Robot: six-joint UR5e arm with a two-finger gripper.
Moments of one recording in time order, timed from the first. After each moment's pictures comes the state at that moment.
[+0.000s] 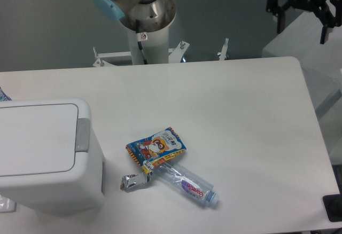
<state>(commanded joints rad) 2.87 -1.65 -1.31 -1.38 1.39 1.57</state>
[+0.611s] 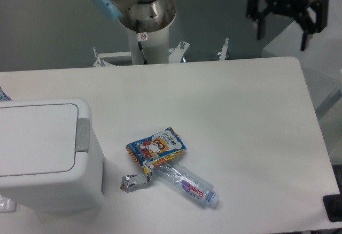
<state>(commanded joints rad) 2.71 -1.64 -1.33 -1.32 1.39 1.14</state>
